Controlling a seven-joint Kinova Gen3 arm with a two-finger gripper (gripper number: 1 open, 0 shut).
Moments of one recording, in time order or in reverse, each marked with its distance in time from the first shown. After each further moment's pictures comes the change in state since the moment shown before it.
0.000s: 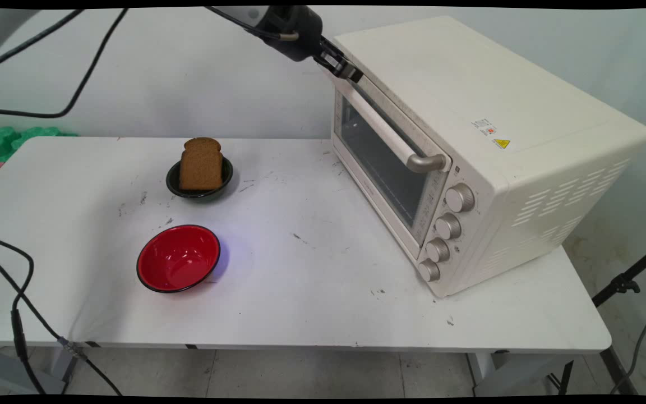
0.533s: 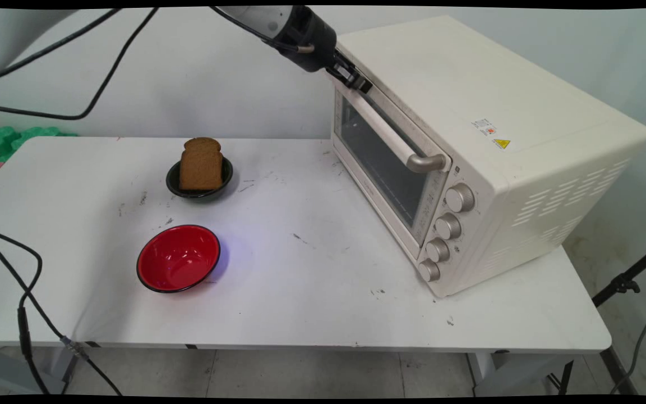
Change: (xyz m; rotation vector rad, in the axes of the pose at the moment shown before) arm 0.002 0.003 0.027 -0.006 -0.029 -0.002
